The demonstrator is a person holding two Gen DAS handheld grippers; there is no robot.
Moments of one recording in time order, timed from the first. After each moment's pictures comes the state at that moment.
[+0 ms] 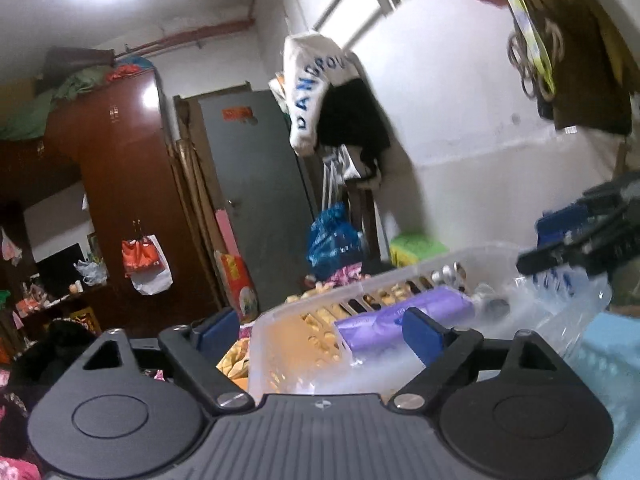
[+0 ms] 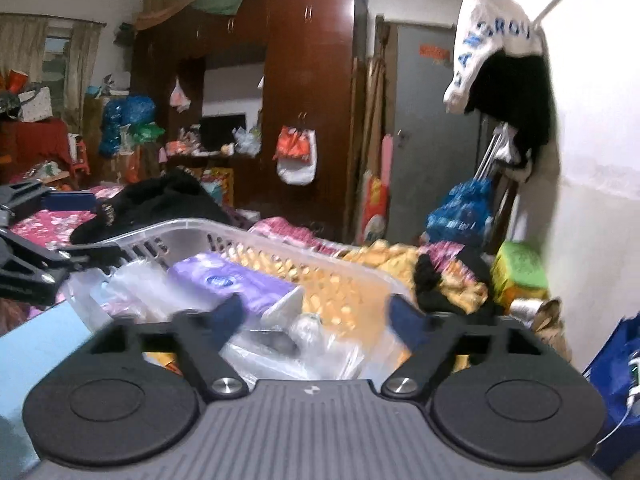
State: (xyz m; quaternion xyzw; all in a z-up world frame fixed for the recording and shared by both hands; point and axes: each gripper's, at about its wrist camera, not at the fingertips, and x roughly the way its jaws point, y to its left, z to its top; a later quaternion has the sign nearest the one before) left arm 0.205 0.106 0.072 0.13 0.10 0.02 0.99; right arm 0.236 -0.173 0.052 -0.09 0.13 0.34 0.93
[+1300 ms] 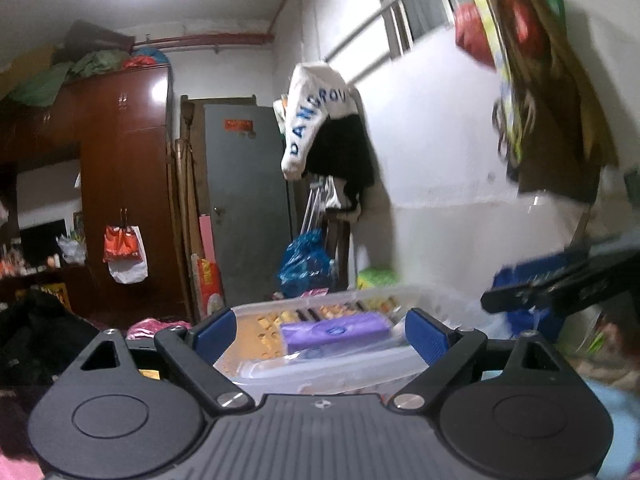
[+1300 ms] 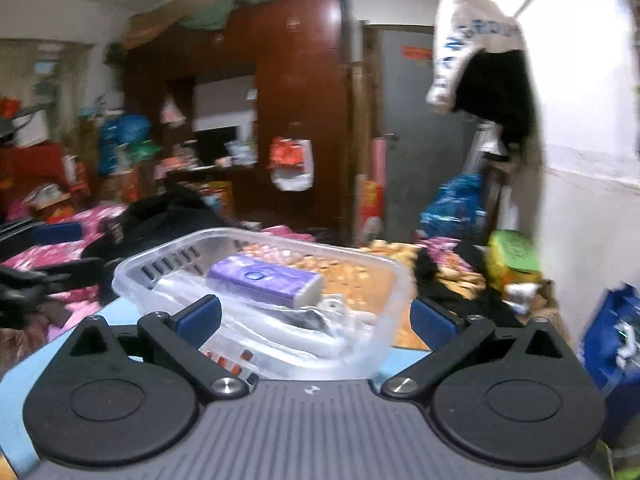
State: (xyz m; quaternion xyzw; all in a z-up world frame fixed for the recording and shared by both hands) left arm 0.124 0.082 0.087 0.03 0.06 -0.01 1.00; right arm 0.176 -0.194 0.070 -0.04 0.15 0.29 0.94
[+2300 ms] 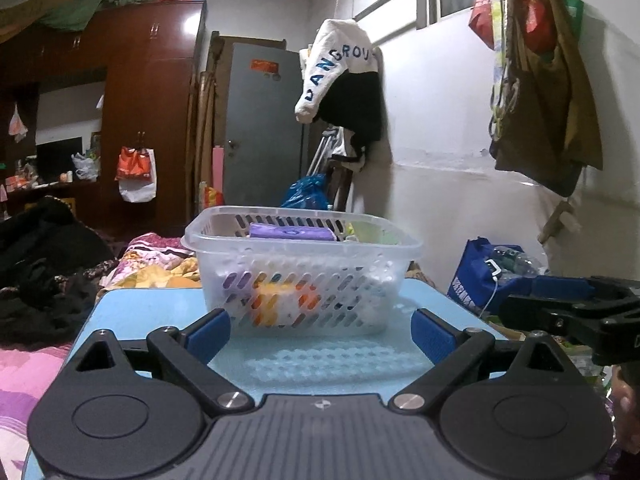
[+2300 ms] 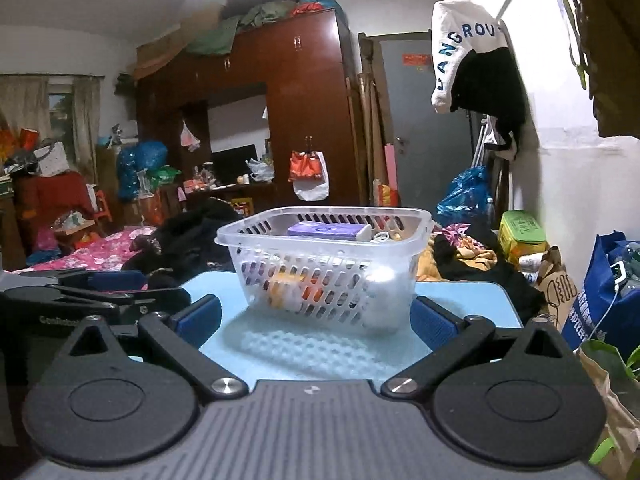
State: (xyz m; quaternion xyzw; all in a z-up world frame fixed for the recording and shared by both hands) left arm 0.043 0.029 0.049 -0.04 0.15 0.01 0.99; right arm 0.062 -0.234 0.032 0.00 0.14 0.35 0.93
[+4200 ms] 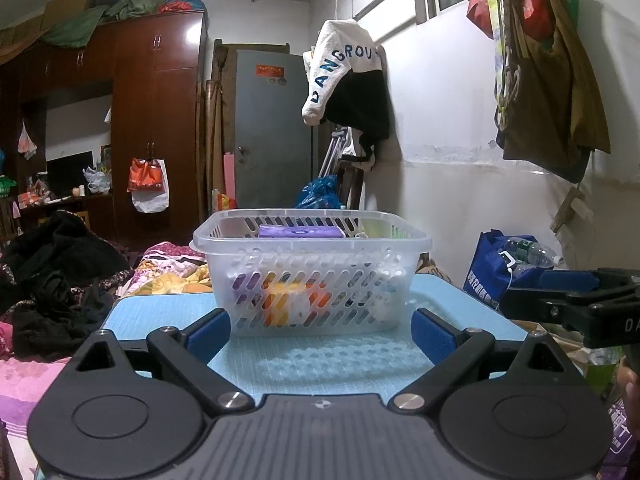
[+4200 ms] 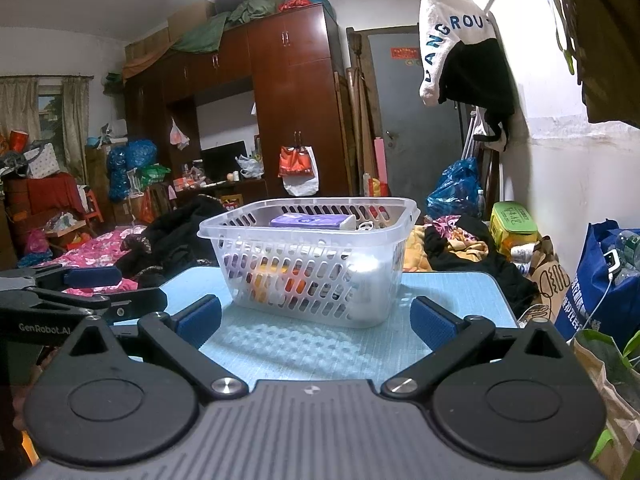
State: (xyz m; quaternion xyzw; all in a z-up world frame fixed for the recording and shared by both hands) left arm 0.041 0.018 0.047 -0.01 0.15 0.03 0.99; right arm 0.063 -0.238 0.027 0.00 0.15 0.34 0.93
